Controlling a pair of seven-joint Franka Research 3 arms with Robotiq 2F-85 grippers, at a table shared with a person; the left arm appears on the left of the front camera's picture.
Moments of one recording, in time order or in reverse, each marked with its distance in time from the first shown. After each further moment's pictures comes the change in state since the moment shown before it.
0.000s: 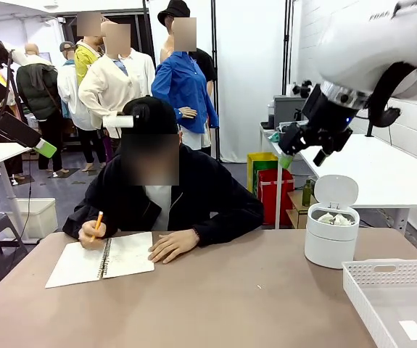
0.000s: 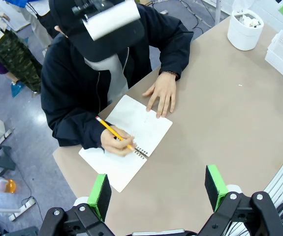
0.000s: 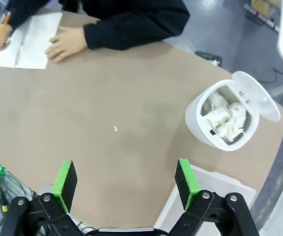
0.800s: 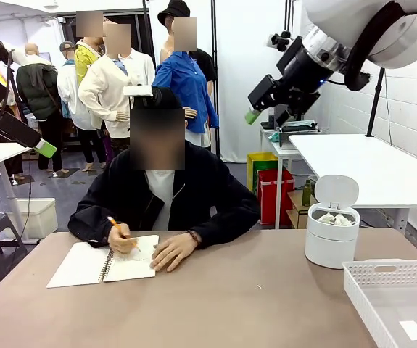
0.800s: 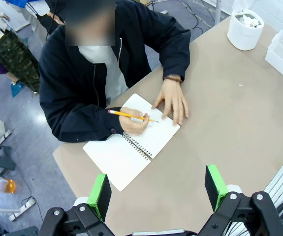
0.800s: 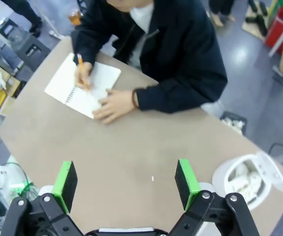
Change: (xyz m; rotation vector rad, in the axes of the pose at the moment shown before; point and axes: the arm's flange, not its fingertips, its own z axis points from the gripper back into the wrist) left arm 0.000 0.000 0.000 0.000 0.000 0.000; right arm 0.053 0.054 0.041 0.181 -0.214 0.144
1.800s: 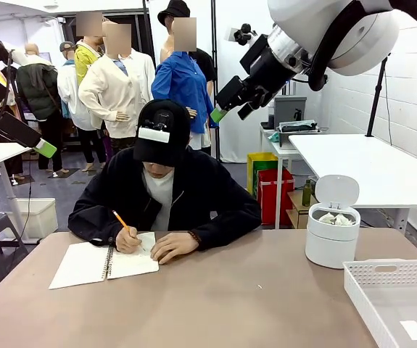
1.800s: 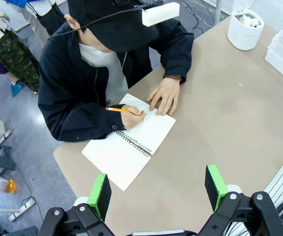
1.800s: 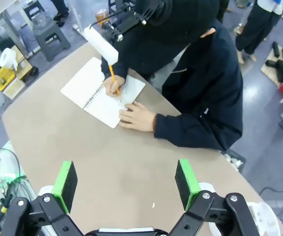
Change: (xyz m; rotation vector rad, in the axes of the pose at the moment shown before) left arm 0.000 0.000 0.000 0.000 0.000 0.000; right arm 0.021 0.039 -0.028 0.083 -0.043 0.218
